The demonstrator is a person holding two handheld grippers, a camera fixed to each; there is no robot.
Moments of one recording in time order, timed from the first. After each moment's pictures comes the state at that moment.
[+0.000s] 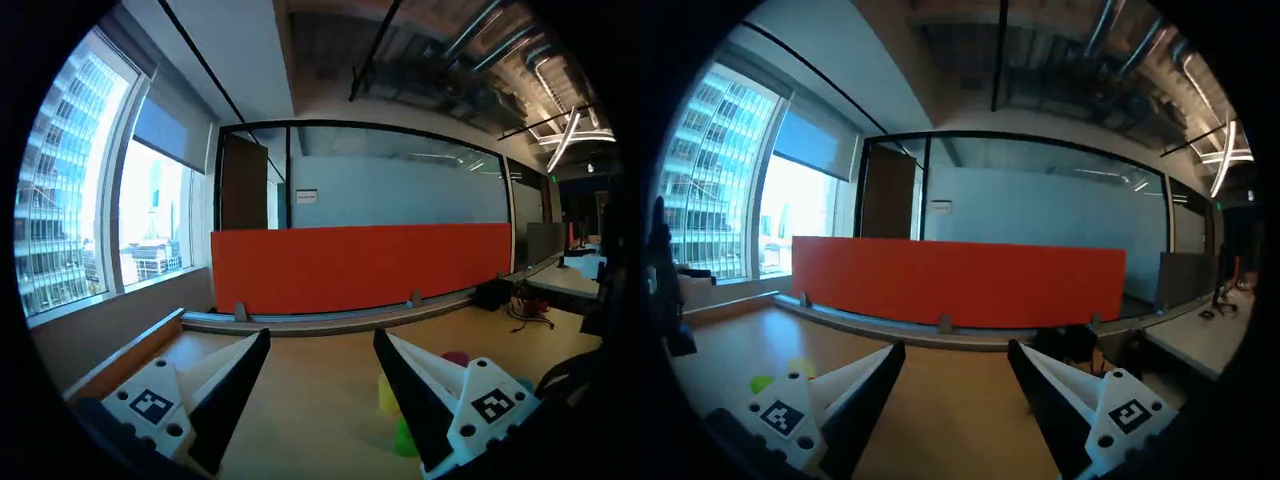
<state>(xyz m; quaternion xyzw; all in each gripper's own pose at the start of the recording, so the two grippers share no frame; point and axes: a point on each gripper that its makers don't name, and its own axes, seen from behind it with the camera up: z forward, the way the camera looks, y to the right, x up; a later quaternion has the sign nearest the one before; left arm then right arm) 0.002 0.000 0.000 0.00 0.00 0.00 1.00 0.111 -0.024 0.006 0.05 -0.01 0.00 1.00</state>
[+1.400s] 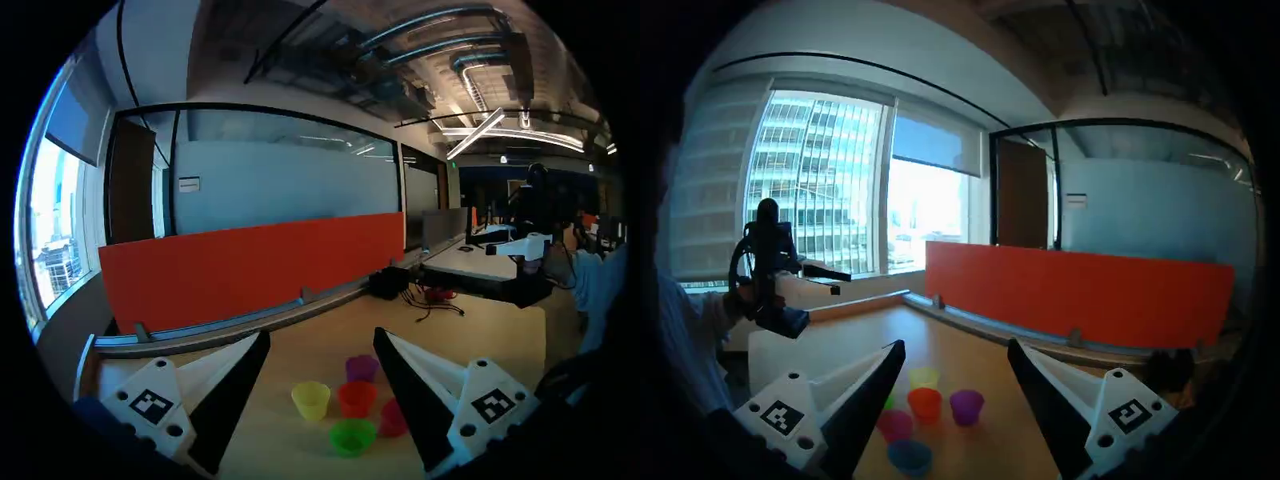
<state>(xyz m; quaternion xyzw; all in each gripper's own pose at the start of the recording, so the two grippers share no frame) 0.043 0.096 0.009 -0.27 -0.04 0.02 0.96 0.168 -0.135 -0.030 0.36 -0.04 0.00 0.93</state>
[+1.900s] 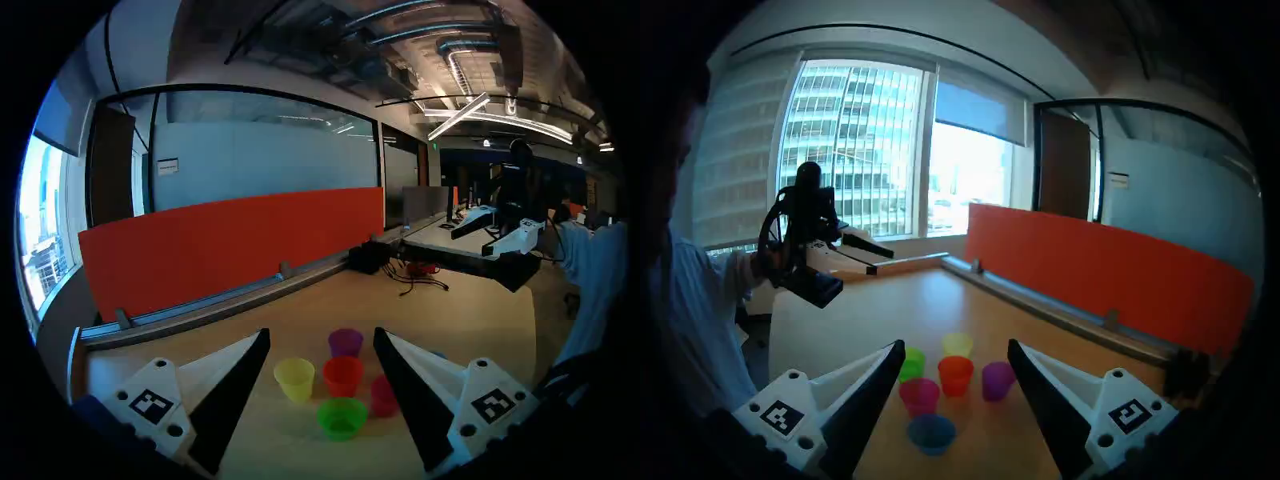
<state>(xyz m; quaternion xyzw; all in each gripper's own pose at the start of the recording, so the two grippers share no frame) -0.002 0.109 0.008 -0.32 -0.09 0.04 0.94 0.120 -0.165 -0.052 0.44 -0.10 -0.06 0.89</state>
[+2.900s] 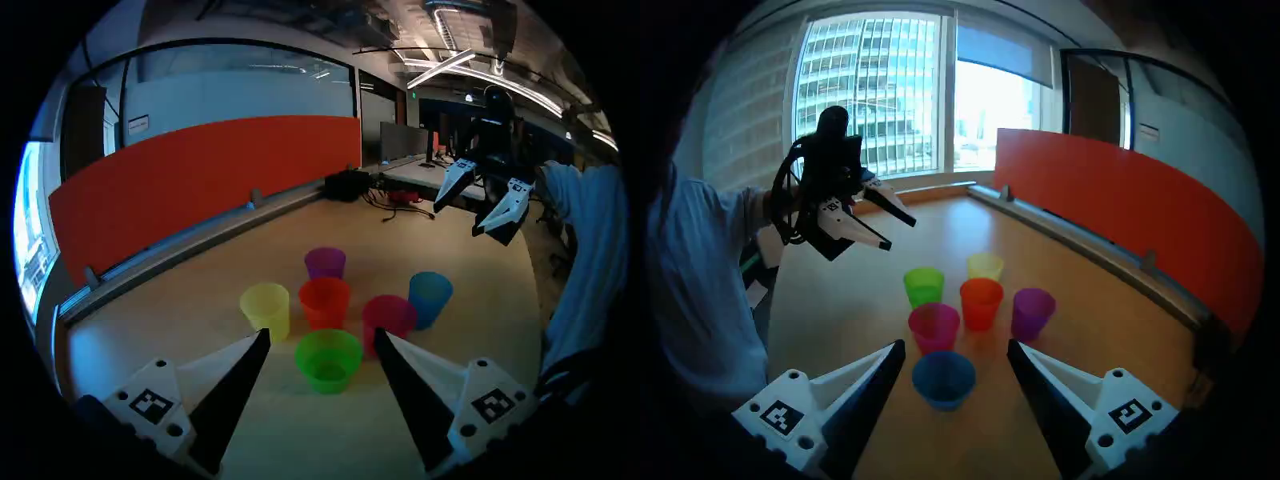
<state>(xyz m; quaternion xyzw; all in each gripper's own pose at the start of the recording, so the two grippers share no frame) -0.128 0.131 0.002 -0.36 -0.20 0.09 0.91 -0.007 -0.173 -0.055 0.48 -0.22 -0.11 0.84</state>
